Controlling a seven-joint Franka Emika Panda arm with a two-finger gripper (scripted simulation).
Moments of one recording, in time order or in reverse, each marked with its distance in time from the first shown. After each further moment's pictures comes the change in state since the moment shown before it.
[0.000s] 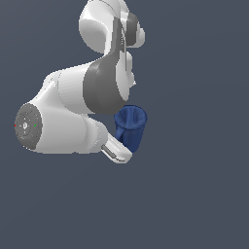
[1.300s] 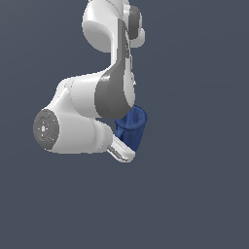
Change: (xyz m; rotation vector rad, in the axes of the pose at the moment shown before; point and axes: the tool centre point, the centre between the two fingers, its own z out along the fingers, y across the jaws) arm 0.000 0.000 0.028 0.000 -0.001 0.001
